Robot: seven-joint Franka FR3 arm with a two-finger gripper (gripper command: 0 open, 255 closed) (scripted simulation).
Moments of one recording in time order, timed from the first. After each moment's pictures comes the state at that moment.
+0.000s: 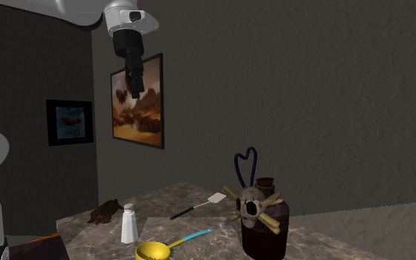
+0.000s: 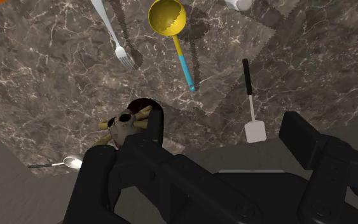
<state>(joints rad) 0.02 -0.78 0.06 -2.30 -0.07 1.65 0.10</state>
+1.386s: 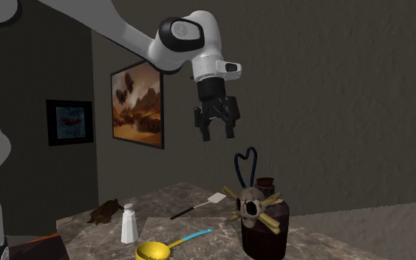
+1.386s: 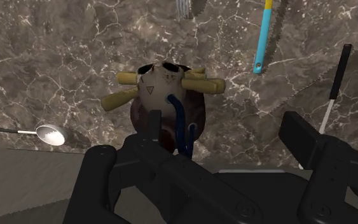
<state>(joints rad) -0.01 -0.14 -0.12 -2.06 -0.19 2.00 -0.28</state>
